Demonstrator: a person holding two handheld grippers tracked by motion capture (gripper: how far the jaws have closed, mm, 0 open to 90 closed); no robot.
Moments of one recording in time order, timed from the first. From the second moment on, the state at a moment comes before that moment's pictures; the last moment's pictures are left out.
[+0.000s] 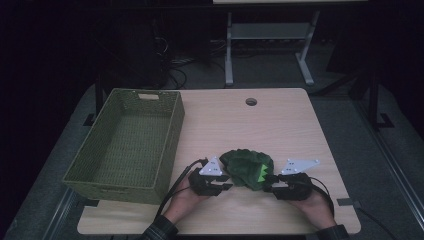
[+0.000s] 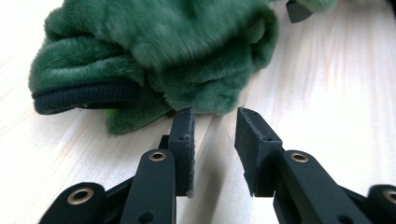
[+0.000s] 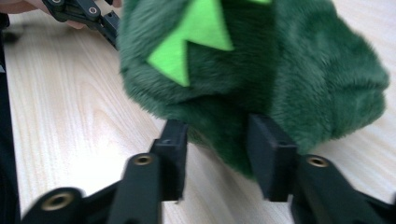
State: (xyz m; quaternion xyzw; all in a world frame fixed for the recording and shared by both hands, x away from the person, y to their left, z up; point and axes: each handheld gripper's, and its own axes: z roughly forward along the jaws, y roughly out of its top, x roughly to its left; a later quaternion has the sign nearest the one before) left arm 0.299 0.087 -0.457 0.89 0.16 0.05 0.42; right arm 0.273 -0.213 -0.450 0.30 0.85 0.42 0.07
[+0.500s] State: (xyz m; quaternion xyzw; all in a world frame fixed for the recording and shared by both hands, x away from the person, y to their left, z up) left arm 0.296 0.091 -0.416 0.87 0.16 0.06 0.46; right arm 0.257 -0.233 -0.424 0.30 0.83 0.46 0.09
